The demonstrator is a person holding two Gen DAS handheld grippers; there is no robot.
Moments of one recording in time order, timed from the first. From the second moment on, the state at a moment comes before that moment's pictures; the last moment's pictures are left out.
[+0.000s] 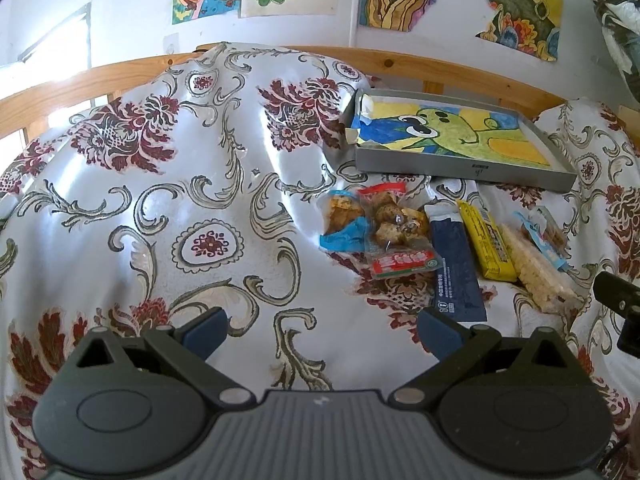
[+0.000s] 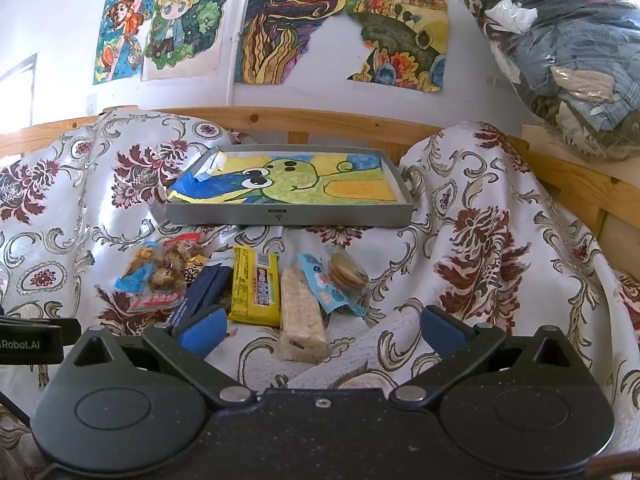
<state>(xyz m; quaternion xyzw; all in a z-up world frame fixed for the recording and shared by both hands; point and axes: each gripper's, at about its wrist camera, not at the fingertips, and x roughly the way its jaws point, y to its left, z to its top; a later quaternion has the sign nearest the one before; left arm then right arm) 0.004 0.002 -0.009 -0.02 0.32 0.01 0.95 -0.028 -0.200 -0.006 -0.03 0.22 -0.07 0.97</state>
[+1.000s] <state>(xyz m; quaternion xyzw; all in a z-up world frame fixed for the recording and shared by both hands) 0.067 -0.019 0.004 0.01 0.34 -0.02 0.94 0.035 -0.225 0.004 -0.02 0.26 0.00 0.96</state>
